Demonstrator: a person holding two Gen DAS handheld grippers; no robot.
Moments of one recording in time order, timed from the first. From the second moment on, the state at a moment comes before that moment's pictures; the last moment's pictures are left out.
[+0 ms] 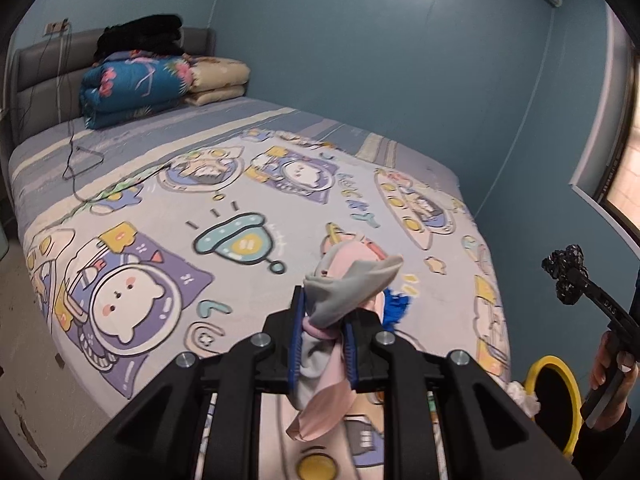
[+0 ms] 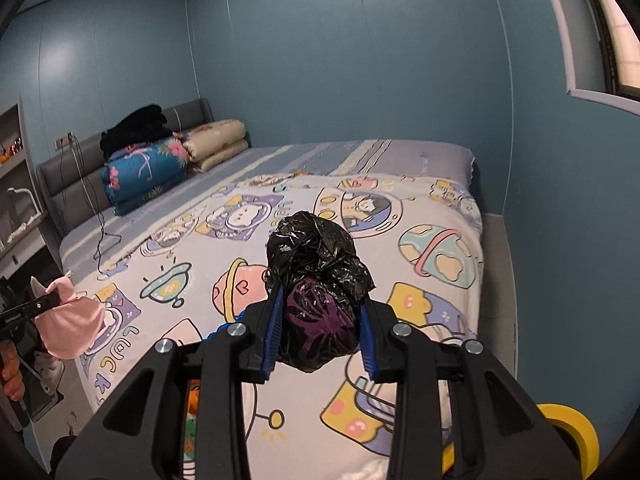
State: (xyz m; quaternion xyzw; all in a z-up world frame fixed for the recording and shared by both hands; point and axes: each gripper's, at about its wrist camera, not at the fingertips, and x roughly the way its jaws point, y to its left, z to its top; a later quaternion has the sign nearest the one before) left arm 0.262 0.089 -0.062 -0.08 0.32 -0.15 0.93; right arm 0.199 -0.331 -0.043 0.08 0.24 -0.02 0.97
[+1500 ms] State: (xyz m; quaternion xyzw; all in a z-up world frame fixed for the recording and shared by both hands) left arm 0.099 -0.296 -0.053 0.14 0.27 -0.44 0.84; right arm -0.025 -0.481 -0.093 0.16 0.23 -0.17 0.94
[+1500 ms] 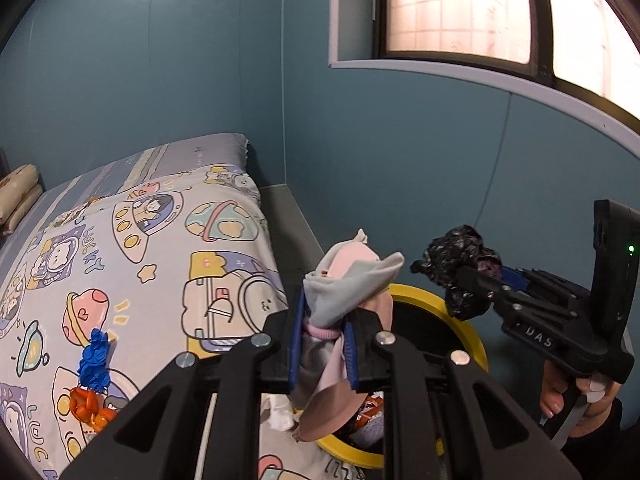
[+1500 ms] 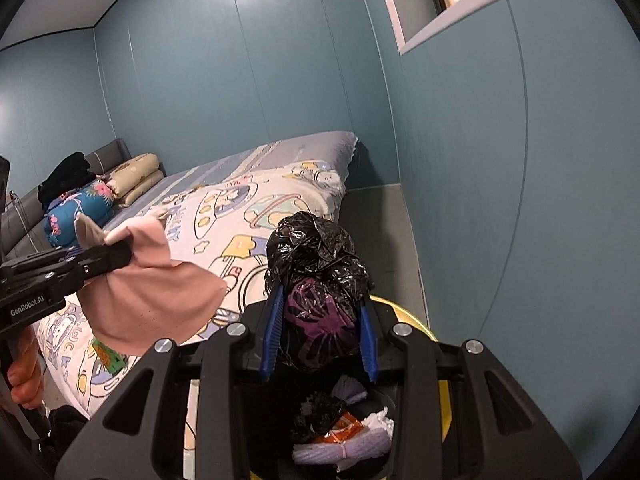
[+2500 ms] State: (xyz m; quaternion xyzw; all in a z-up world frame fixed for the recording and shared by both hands) left arm 0.132 -0.302 -0.091 0.07 0.33 -0.43 0.84; right arm -0.025 -0.508 -0.124 0.21 0.27 -0.19 0.92
